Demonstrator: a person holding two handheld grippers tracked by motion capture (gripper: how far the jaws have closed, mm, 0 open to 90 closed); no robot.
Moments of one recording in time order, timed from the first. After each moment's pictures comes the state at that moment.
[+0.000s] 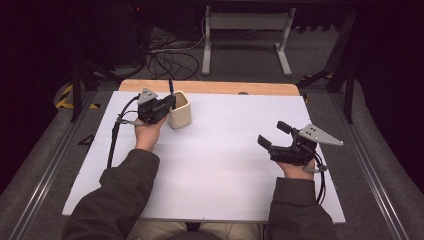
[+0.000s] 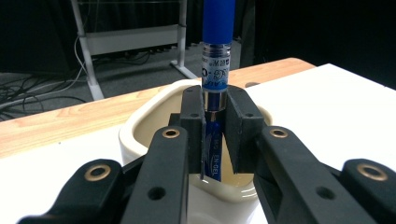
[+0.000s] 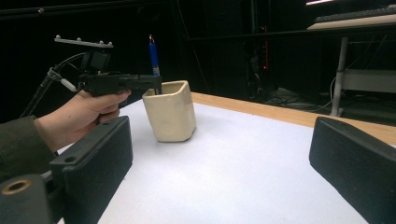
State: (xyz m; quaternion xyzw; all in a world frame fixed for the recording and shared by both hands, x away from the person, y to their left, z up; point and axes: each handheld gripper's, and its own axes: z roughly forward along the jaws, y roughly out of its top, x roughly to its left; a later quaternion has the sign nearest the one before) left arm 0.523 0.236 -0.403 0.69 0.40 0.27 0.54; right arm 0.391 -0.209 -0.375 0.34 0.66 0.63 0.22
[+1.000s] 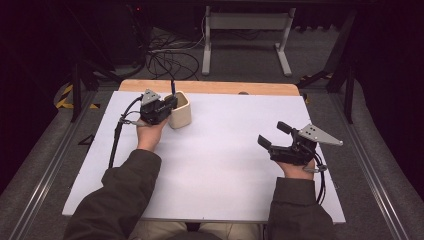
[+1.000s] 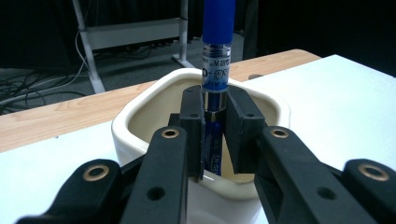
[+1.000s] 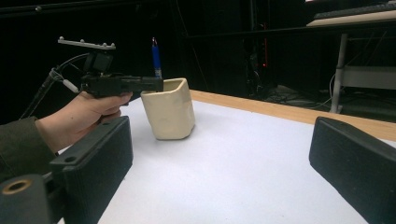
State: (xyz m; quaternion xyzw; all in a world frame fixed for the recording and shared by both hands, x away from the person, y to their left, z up) left arm 0.526 0.231 -0.408 0.70 0.40 0.27 0.53; right arm 0.392 -0.210 -0.377 0.34 0.66 0.63 0.22
